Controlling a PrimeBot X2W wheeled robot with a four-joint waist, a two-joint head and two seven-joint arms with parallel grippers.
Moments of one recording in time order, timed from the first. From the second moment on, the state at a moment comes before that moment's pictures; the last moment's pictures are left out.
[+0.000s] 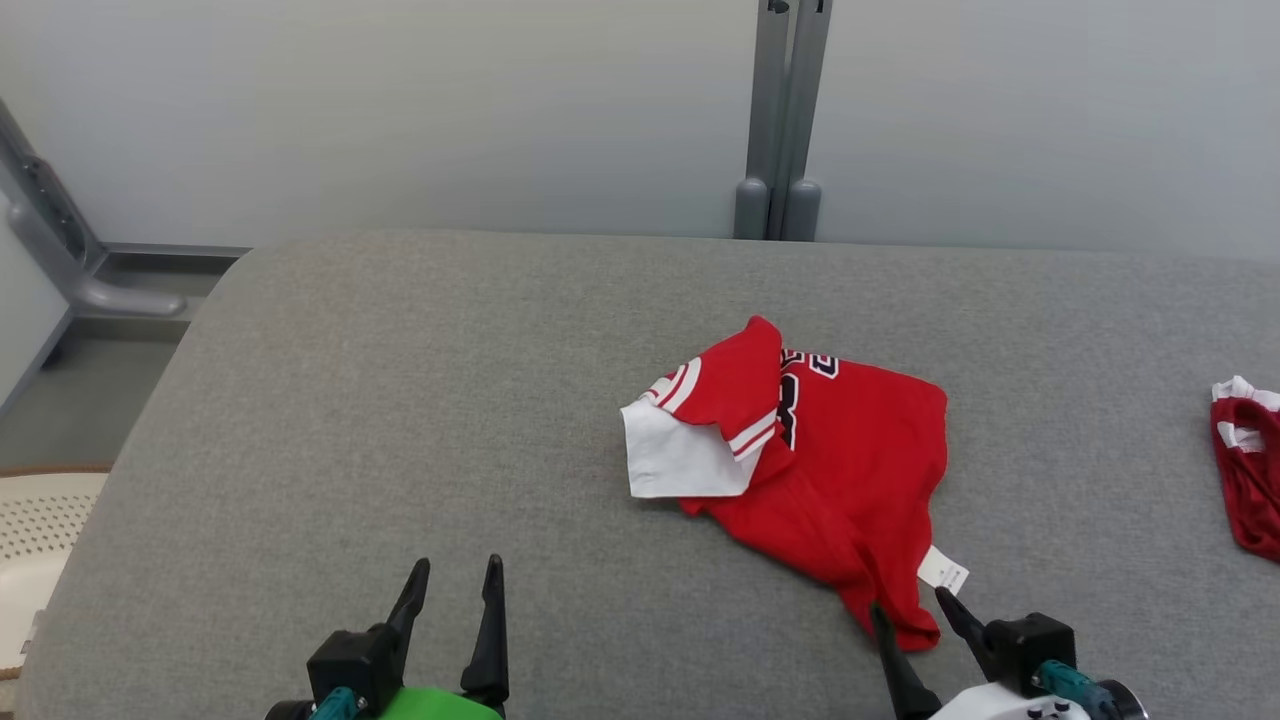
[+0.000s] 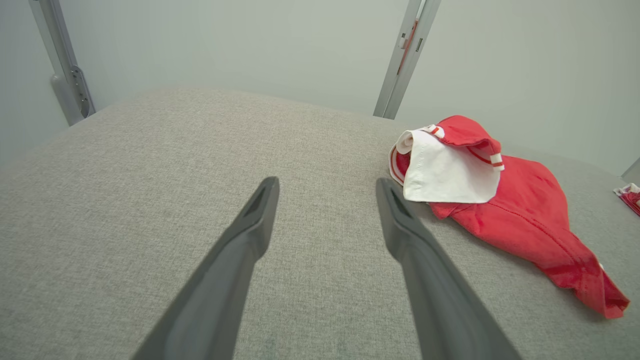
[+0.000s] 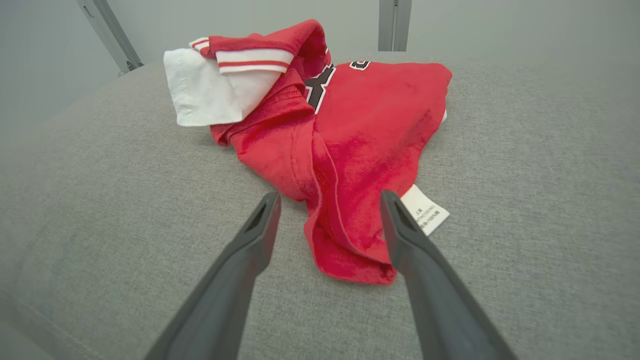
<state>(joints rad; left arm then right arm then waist) 0.01 0.14 -0.41 0.28 -0.47 0.11 -0.26 0.09 -0.05 0.14 0.31 0.15 0.13 -0.14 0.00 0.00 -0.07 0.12</state>
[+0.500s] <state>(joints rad) -0.02 0.14 -0.42 0.27 -0.47 0.11 -0.26 -0.10 -0.05 0.13 0.66 -0.01 0.13 -0.15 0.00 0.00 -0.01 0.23</state>
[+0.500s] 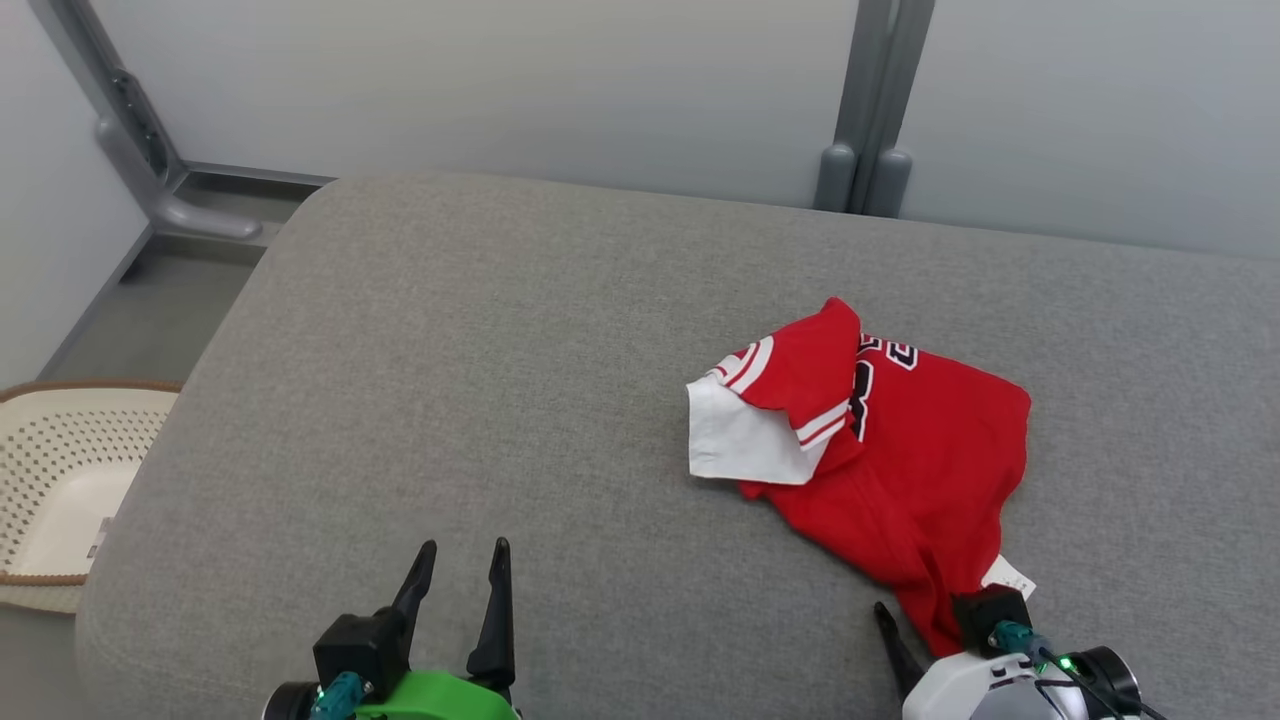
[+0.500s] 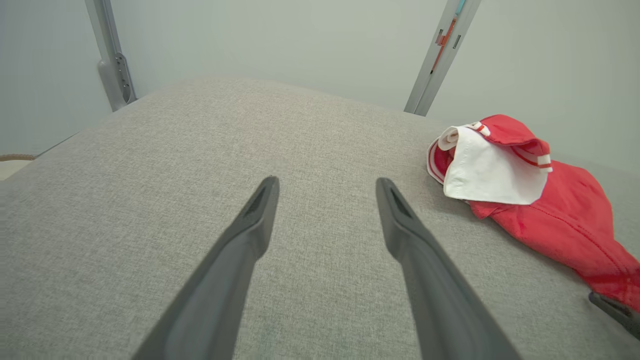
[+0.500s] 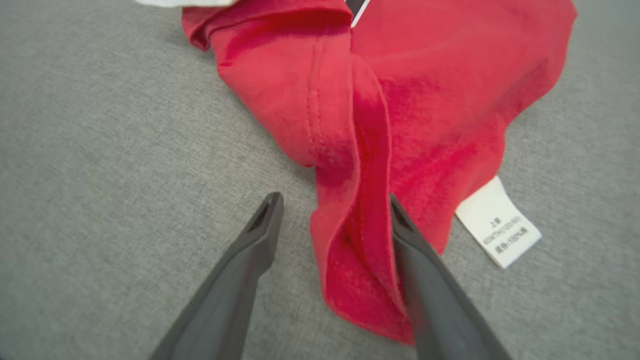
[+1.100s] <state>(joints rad) -0.03 0.13 -0.45 0.28 -0.46 0.10 -0.26 -0.37 -0.26 -0.17 0.71 -0.34 0.13 -0.12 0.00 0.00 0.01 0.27</state>
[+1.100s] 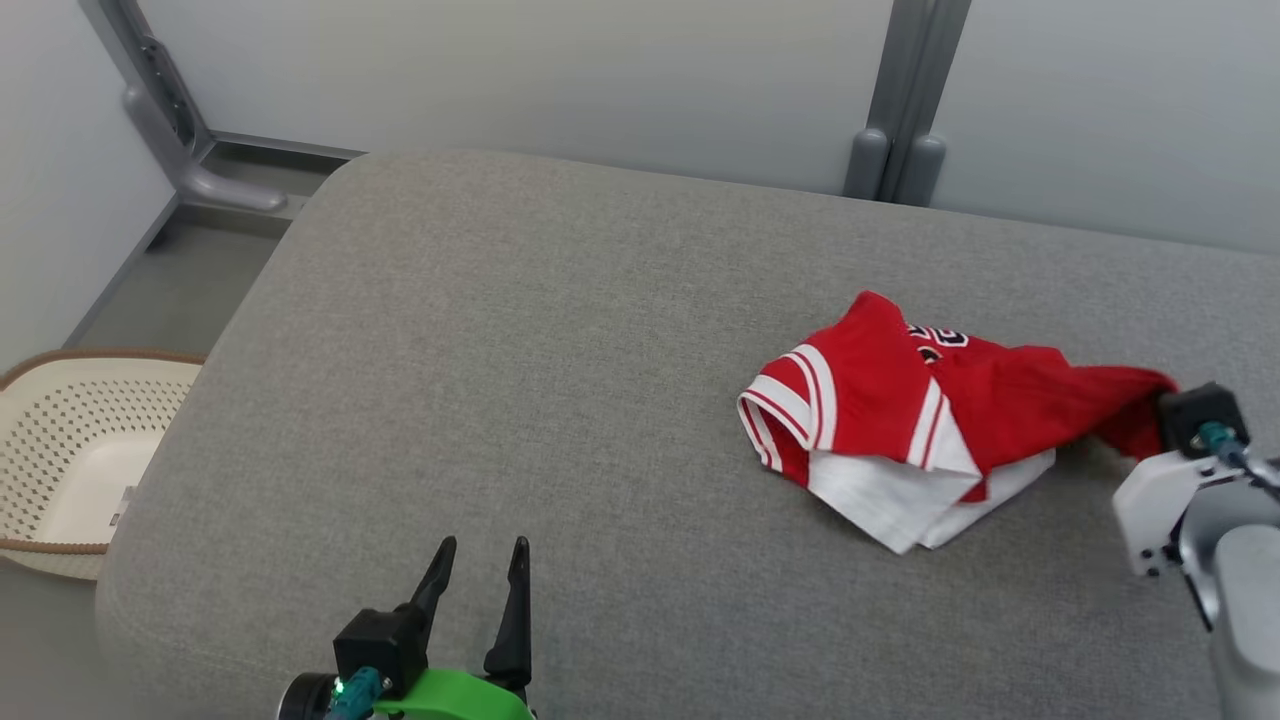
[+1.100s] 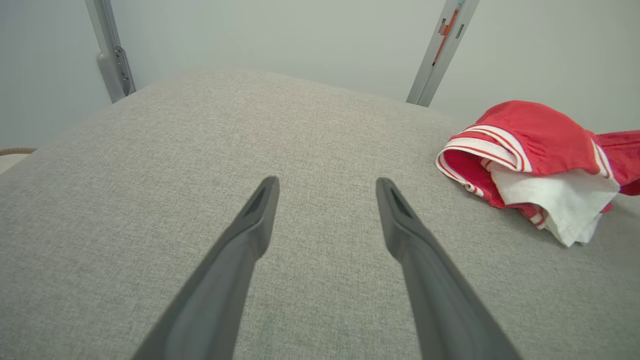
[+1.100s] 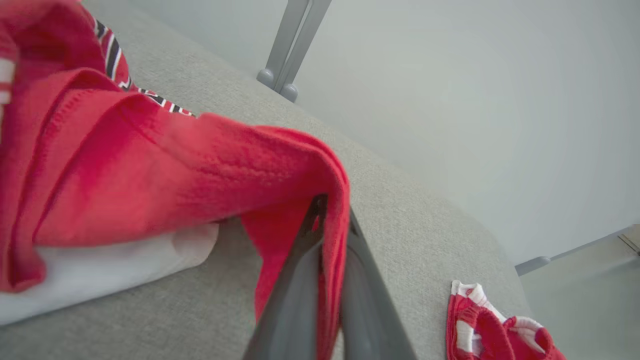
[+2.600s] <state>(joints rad) -0.05 0.15 -0.49 0.24 -0.45 0.11 -0.25 -0.34 -0.19 0.06 0.87 -0.17 0.13 -0.26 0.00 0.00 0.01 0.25</state>
